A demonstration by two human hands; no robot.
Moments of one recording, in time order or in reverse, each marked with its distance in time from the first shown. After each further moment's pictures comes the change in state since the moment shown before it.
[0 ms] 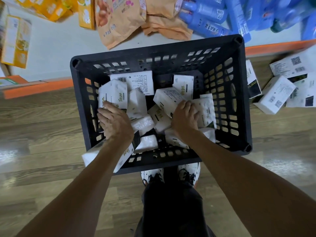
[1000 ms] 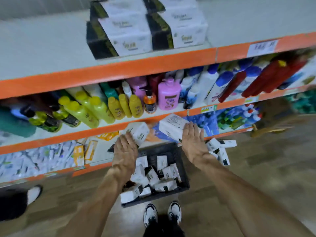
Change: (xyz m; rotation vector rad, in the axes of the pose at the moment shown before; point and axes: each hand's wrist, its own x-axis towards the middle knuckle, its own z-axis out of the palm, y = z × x) left_hand -0.328 0.034 -0.457 0.346 0.492 0.624; right_hand -0.365 0.065 -0.491 -0.230 0.504 -0.192
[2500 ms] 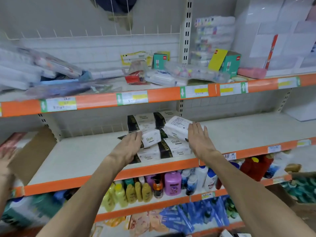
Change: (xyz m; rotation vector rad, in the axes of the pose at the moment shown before) left_hand 0.055 -0.074 -0.384 0.479 0.451 0.286; right_hand 0.051 0.055 -0.360 -0.143 0.537 -0.101
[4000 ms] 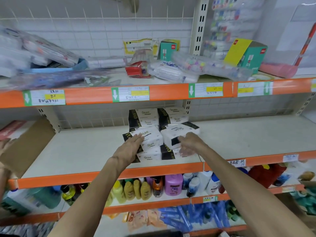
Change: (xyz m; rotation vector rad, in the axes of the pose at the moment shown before) left_hand 0.039 0.010 0.082 -0.718 -0.067 -0.238; right_hand 0.055 -0.026 -0.002 1.047 -0.603 0.460
